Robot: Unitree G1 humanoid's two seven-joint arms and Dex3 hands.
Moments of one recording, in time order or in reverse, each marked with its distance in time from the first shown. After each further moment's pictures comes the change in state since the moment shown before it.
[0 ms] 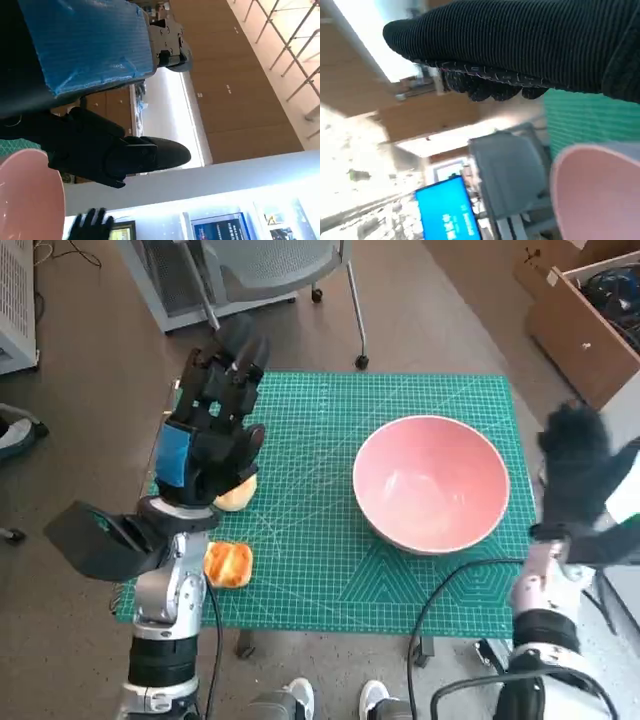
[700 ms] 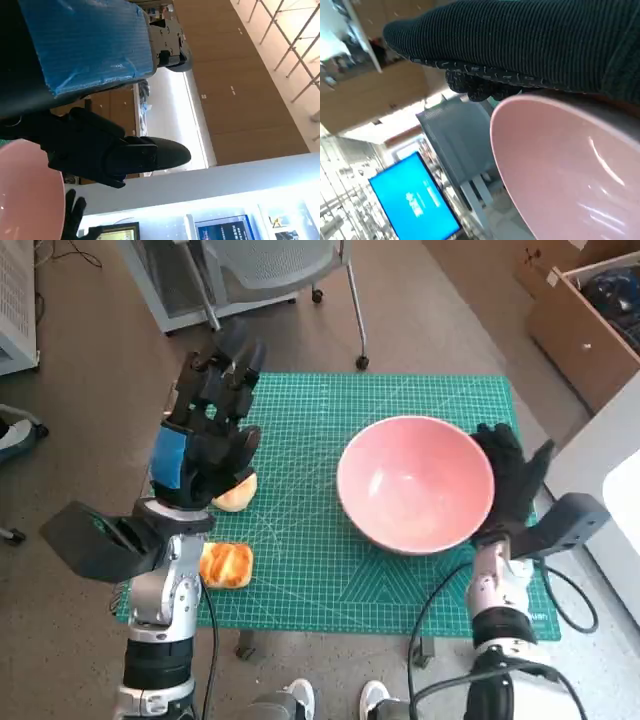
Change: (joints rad) left arm 0.013 0.011 0.009 -0.016 -0.002 0.016 0.000; right arm -0.040 0.107 0.036 0.061 -0.023 0.111 0.010
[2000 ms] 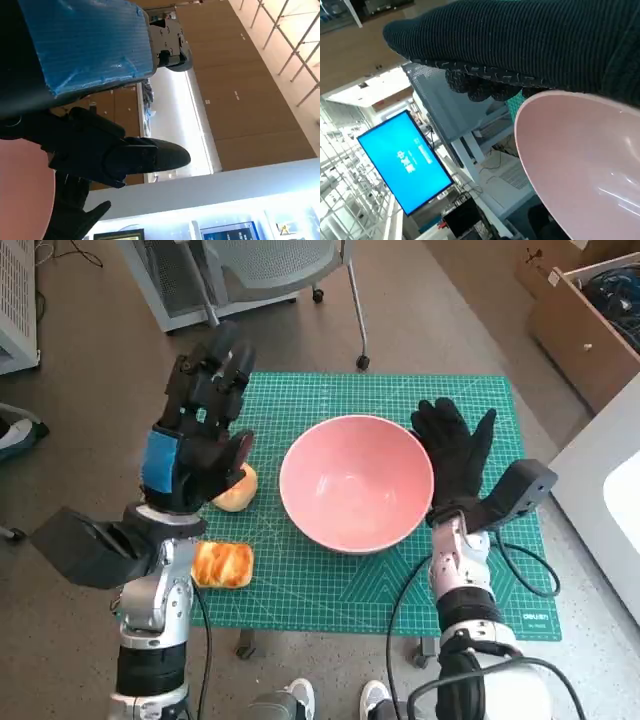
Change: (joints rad) left arm 0.027 0.020 0.005 -0.038 0.006 0.021 0.023; right arm -0.086 0.092 0.028 -0.014 -0.020 0.053 -0.009
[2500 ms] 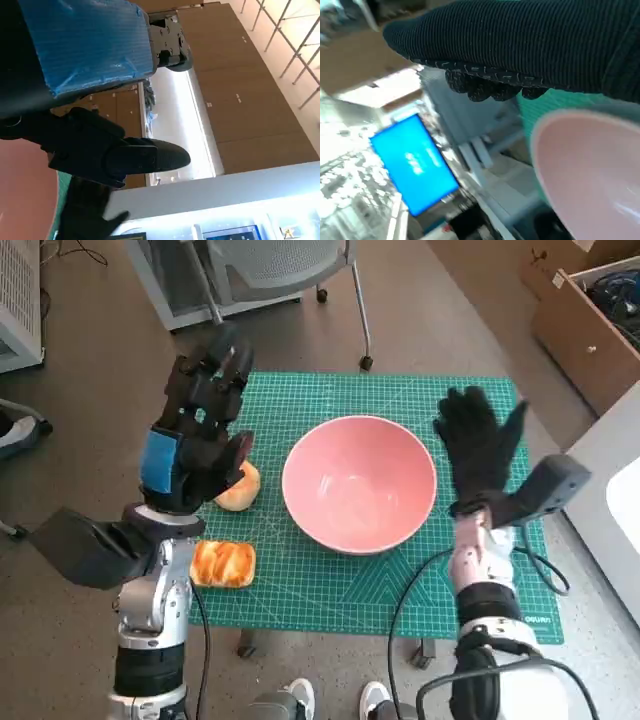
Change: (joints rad) left arm 0.009 0.009 0.001 0.000 -0.001 0.002 -0.001; right arm 0.004 -0.083 -0.025 -0.095 0.008 -0.052 0.012
